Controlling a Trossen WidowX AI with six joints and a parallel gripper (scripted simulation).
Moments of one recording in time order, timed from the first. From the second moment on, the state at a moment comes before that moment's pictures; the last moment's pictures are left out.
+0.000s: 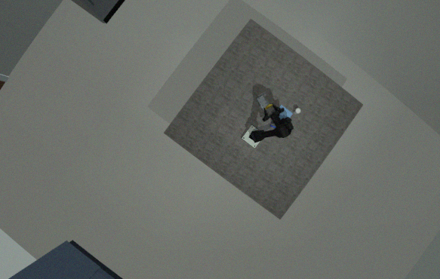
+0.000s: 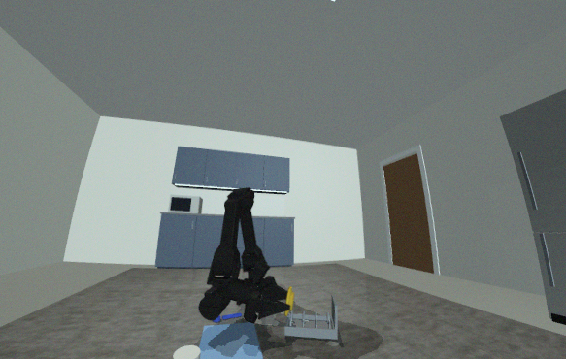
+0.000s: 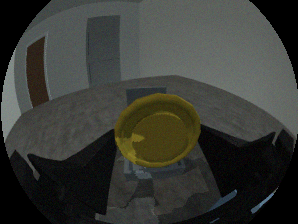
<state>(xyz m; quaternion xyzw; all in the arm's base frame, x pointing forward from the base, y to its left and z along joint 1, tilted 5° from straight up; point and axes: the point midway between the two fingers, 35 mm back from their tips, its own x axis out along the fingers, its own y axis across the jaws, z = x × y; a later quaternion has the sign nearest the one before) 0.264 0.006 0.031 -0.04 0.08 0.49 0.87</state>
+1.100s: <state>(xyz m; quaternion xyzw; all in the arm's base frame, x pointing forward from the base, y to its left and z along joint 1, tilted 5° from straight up) 0.275 0.032 0.016 -0.04 0.08 0.49 0.87</state>
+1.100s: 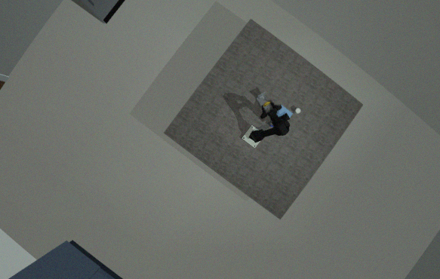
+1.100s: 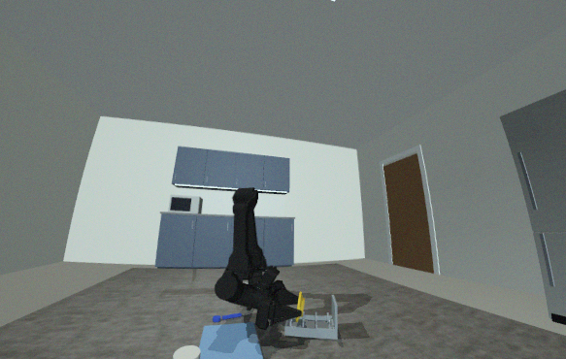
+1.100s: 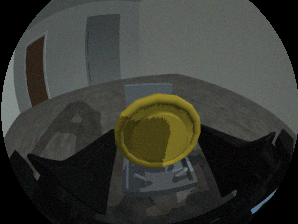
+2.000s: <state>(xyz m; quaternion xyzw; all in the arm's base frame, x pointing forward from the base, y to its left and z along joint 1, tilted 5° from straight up) 0.274 0.032 0.013 -0.03 0.09 0.49 0.86</state>
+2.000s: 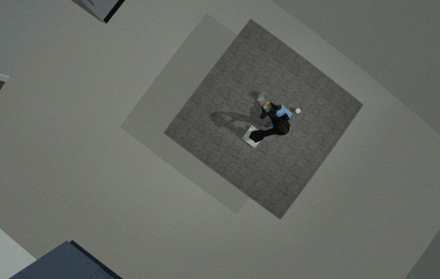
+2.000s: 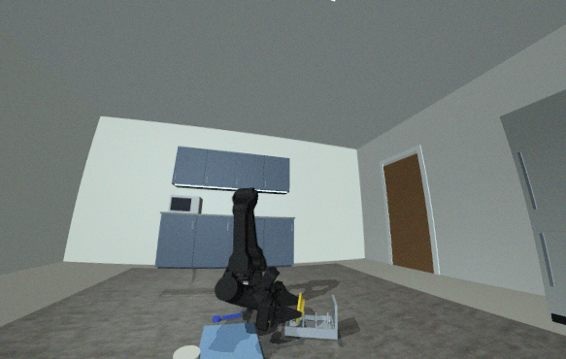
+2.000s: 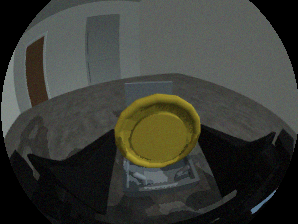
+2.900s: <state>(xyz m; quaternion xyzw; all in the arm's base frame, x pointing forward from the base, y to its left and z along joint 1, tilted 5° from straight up) 0.290 0.032 0.124 -0.03 0.07 0.50 0.86</state>
